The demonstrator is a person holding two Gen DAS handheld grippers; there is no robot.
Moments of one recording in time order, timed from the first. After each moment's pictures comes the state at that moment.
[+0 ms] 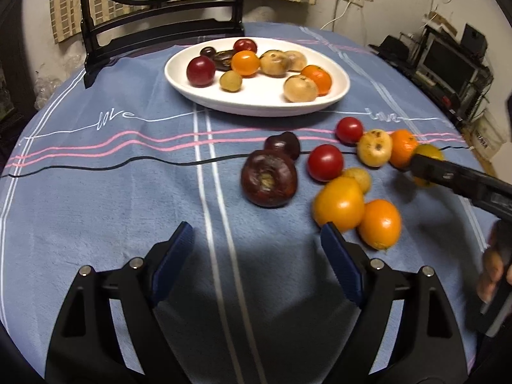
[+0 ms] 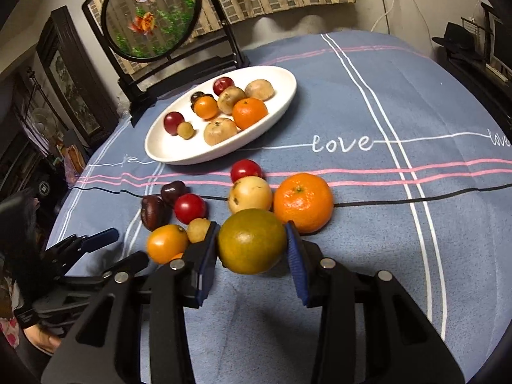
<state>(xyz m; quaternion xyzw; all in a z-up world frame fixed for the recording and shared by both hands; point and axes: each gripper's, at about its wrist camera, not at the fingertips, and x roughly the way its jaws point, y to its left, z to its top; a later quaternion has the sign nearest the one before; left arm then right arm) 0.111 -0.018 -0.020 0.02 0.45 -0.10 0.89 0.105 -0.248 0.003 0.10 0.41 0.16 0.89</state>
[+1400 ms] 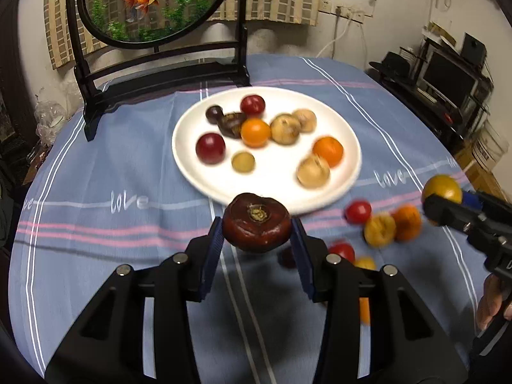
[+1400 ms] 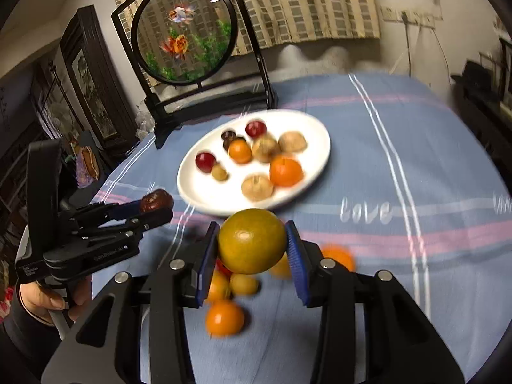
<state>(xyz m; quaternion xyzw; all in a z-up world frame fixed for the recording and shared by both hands) 0.176 -0.012 0.043 0.02 0.42 -0.11 0.90 0.132 -0.224 0.063 0.06 0.36 0.19 0.91</state>
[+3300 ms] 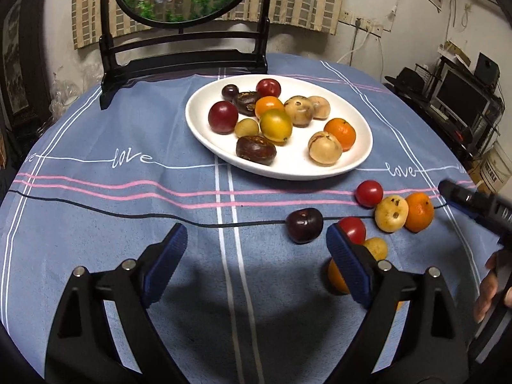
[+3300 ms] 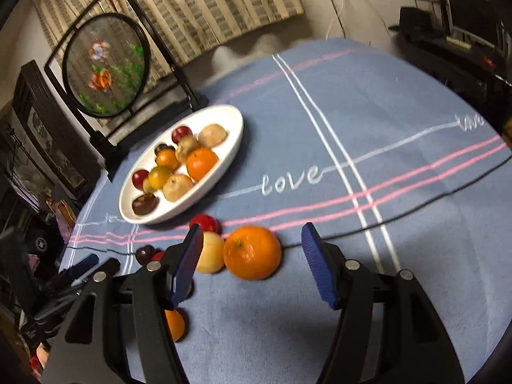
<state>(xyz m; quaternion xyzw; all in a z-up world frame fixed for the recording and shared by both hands) 0.137 -0.007 0.002 -0.02 0.40 -0.08 0.91 0.123 -0.293 0.013 0.18 0.37 0.09 0.91</state>
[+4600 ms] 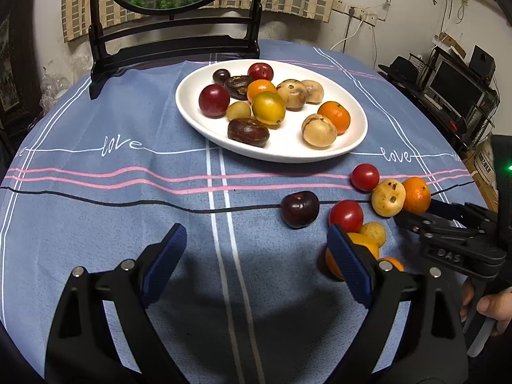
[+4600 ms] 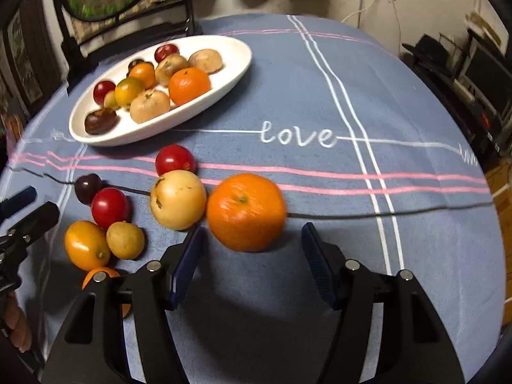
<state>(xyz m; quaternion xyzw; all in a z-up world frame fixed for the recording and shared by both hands) 0.137 -0.007 -0.004 -0.02 0.42 -0.09 0.90 0.141 -0.240 -0.021 -0.02 0.47 0.03 0.88</state>
